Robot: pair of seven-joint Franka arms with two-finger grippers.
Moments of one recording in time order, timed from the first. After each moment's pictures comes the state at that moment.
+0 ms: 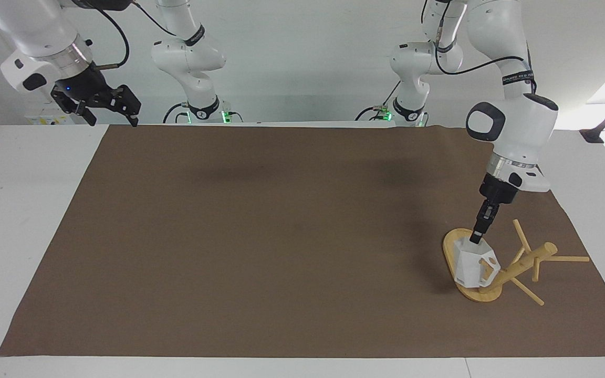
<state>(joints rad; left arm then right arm) -0.09 0.10 -0.02 -2.10 -0.35 2.68 -0.62 0.04 0.01 -0.13 -1.46 0.00 1.33 -0.02</state>
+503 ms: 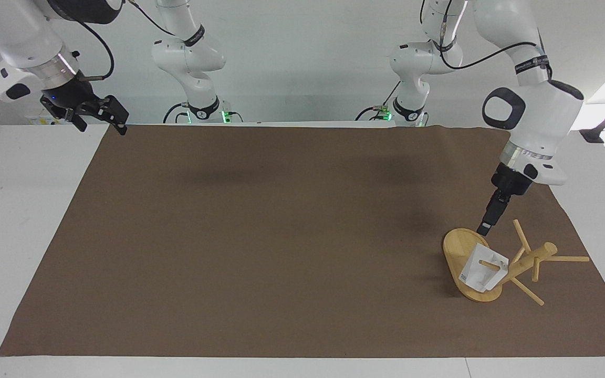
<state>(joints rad) -0.03 0.02 -0.02 -1.95 -0.23 2.27 -0.60 -0.04 0.01 -0.12 -1.50 0.00 1.38 0.00</state>
